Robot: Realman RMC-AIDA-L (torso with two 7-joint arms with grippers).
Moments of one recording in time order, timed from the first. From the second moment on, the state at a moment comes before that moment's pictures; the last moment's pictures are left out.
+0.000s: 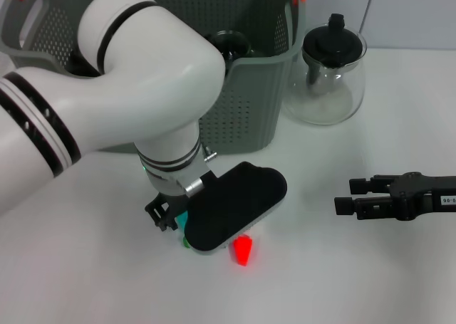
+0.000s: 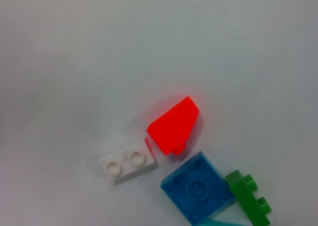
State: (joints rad) left arm -0.83 -2.18 1.84 1.10 2.83 1.43 -1.40; right arm 0.53 2.03 -0.73 -0.67 -2.14 -1.61 1.78
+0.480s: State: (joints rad) left arm -0.85 -2.18 1.88 1.07 2.82 1.41 -1.40; right arm 0.53 2.03 -0.73 -0.67 -2.14 -1.61 1.77
